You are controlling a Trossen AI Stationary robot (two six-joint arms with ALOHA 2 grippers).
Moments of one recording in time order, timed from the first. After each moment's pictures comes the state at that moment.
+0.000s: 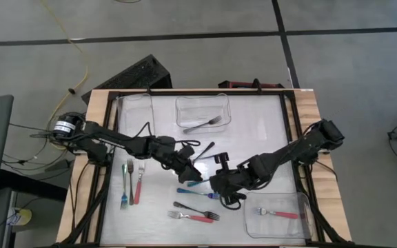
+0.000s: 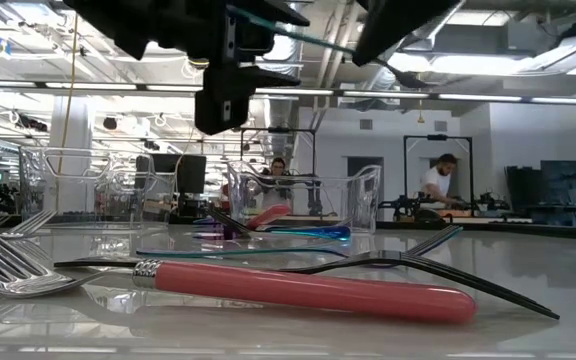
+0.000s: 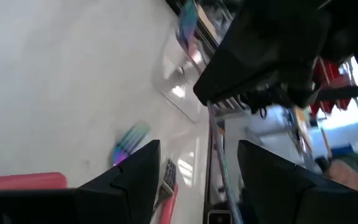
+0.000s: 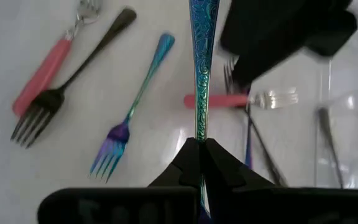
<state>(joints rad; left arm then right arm) -0.09 1.56 0.82 0.47 0.21 -1.22 0.43 1.72 1.45 -0.76 0.36 0.01</state>
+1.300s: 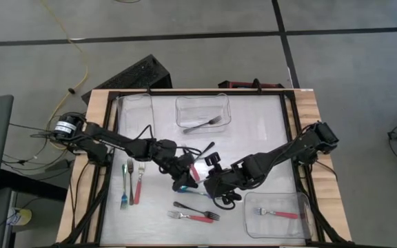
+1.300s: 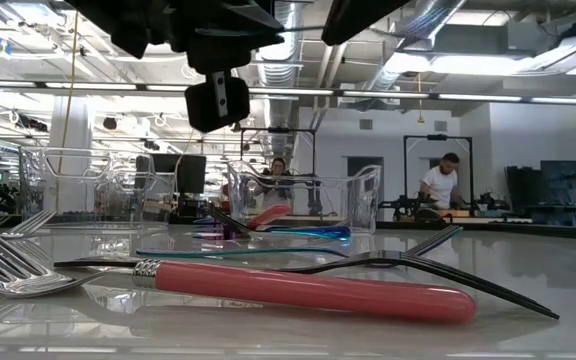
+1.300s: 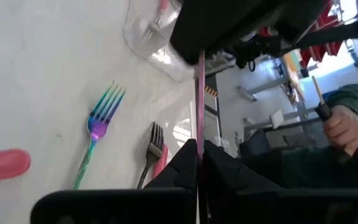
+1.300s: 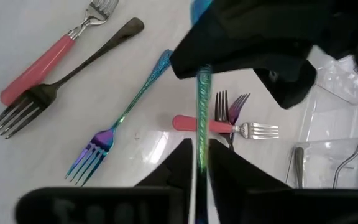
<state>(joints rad) -0.12 1.57 0.83 0.43 0.33 -1.11 0.41 1.79 1.57 -0.78 0.34 -0.21</state>
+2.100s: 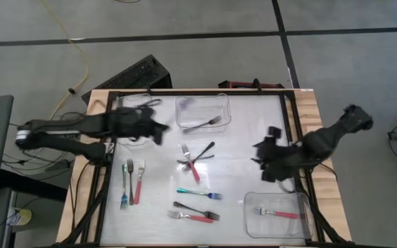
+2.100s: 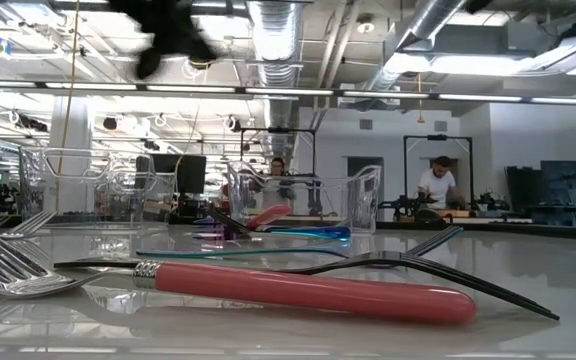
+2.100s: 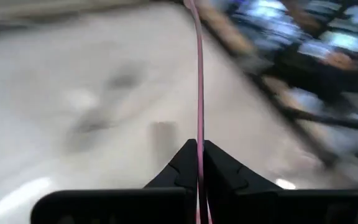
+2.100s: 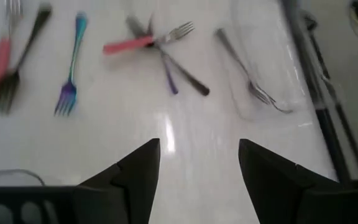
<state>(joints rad) 0.11 0.95 0.84 -0.32 -0.34 -1.00 0.55 1.22 1.33 -1.21 0.62 0.54</state>
